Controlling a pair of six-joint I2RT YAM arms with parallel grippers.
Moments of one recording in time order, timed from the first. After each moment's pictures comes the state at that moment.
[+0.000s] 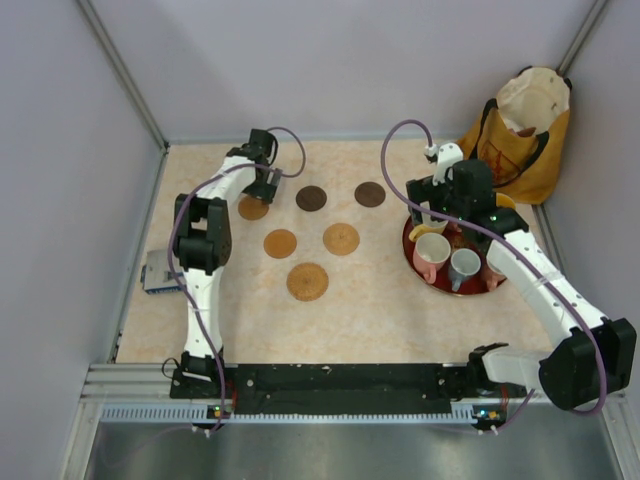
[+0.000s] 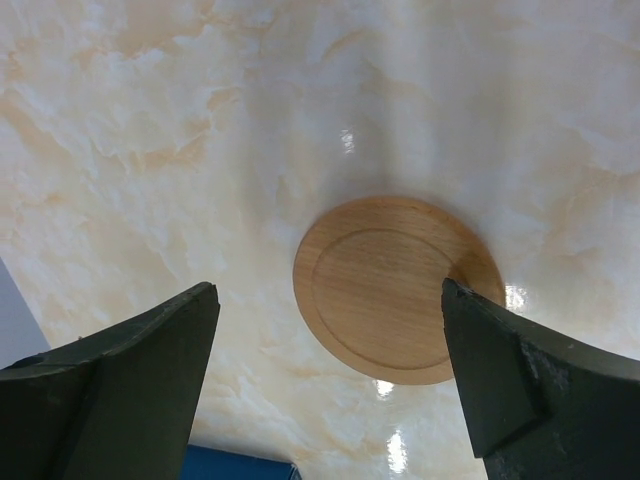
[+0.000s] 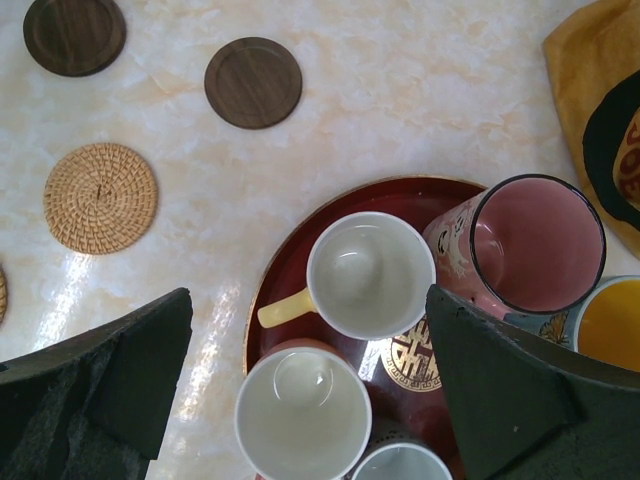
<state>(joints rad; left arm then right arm) -0.20 2.28 1.91 -0.72 -0.35 0.12 0.32 1.22 1.07 -0.39 0.02 -0.07</state>
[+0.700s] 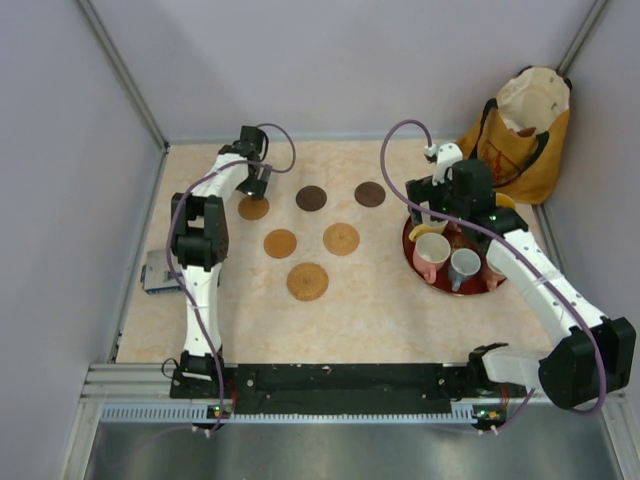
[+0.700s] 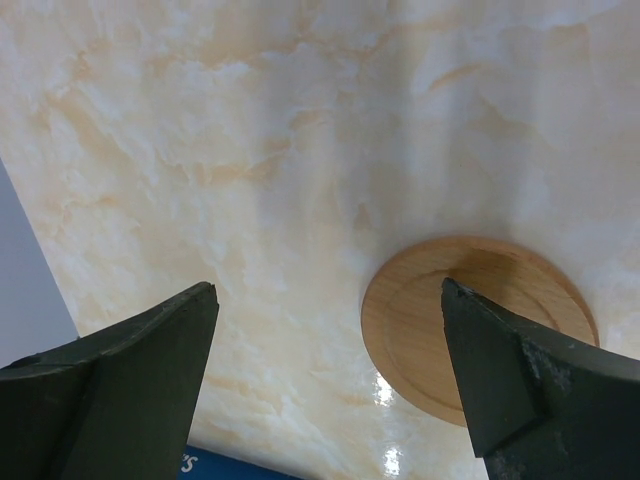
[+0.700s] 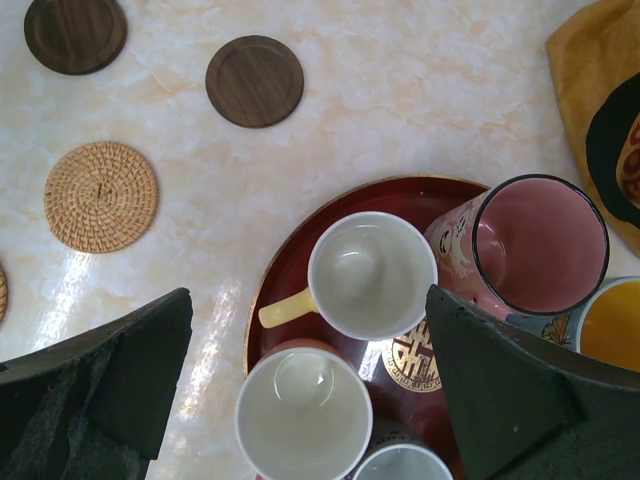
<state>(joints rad) -0.14 2.32 1.97 -0.72 -0.40 0.14 0.32 1.22 1.07 -0.39 0.01 -0.07</state>
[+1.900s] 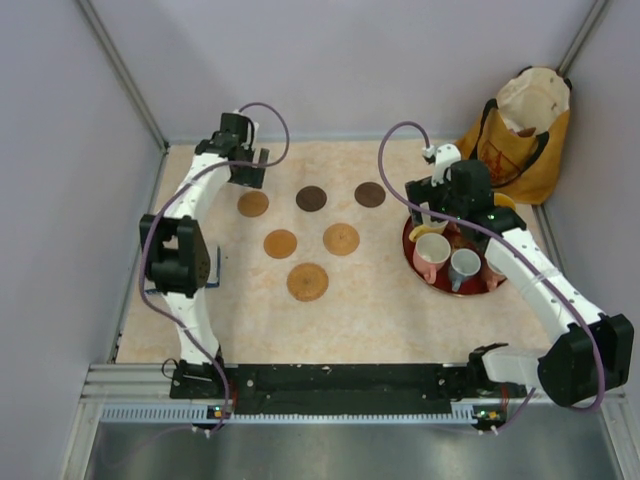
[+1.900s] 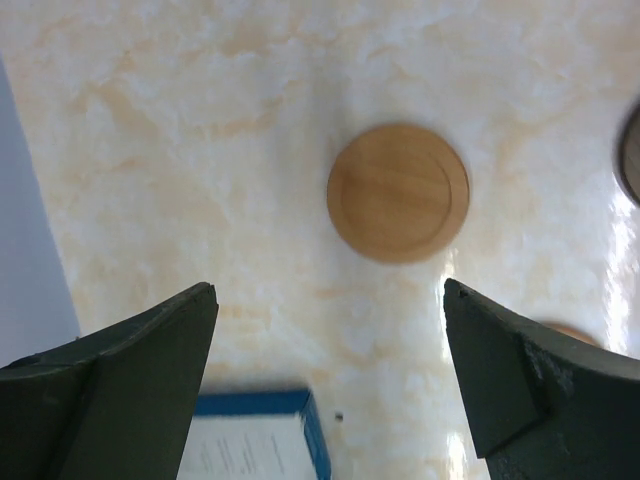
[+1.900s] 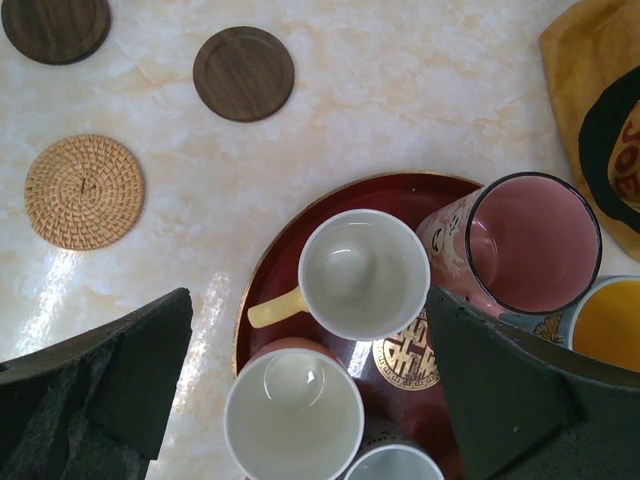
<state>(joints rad) -0.15 2.04 1.83 -0.72 -0.22 0.09 0.32 1.24 1.07 -0.39 0.02 -0.09</state>
